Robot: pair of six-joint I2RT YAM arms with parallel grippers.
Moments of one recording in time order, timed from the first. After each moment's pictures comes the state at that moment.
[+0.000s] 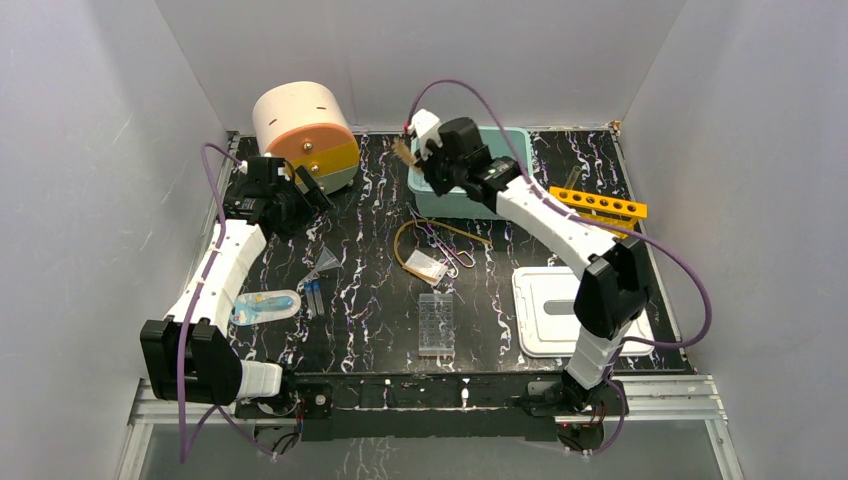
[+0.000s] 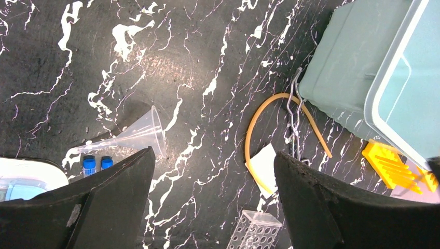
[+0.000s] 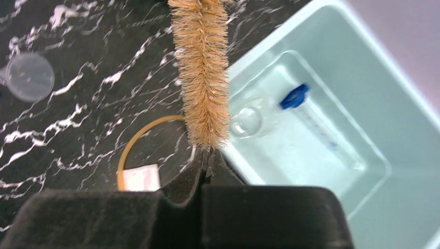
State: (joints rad) left arm -0.10 1.33 1.16 -0.66 0.04 -0.68; right arm 0.70 1.78 1.62 -0.43 -0.04 -0.18
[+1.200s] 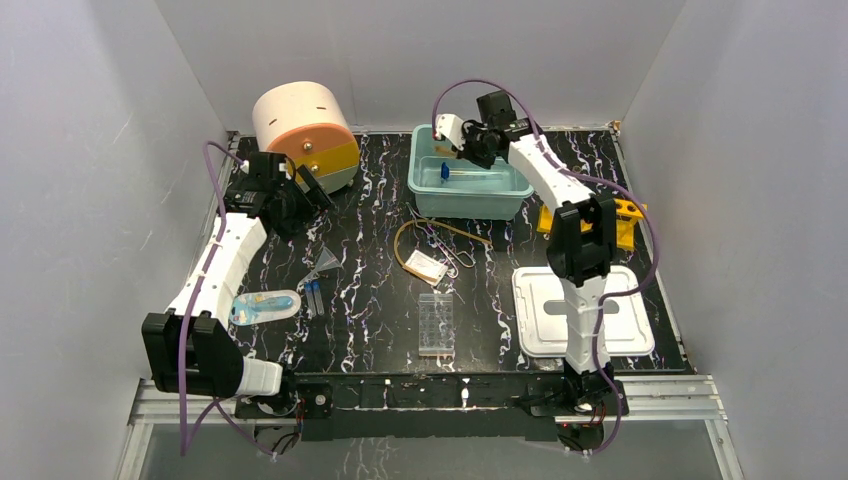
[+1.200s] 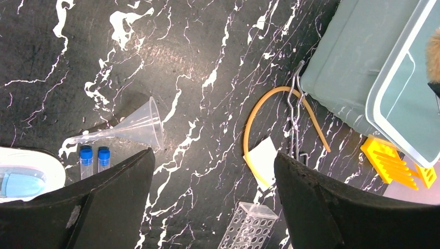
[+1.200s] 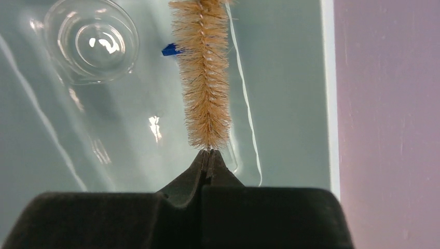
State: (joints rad) left arm -0.10 1.36 1.21 -0.73 0.07 -0.70; right arm 0.38 2.16 2.04 -0.72 -0.25 -0.93
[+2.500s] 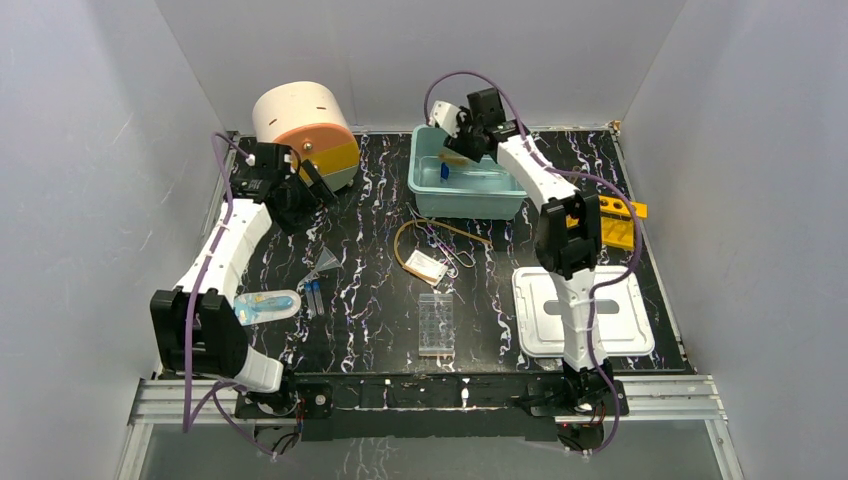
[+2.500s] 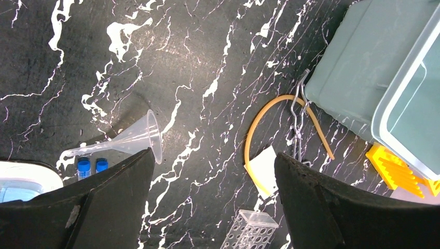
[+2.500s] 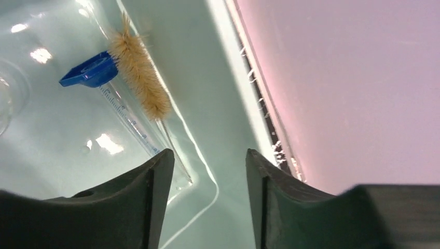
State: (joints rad) left arm -0.10 1.47 1.29 -0.74 0.06 -0.69; right arm 0.40 2.32 2.16 -0.54 -0.03 -0.91
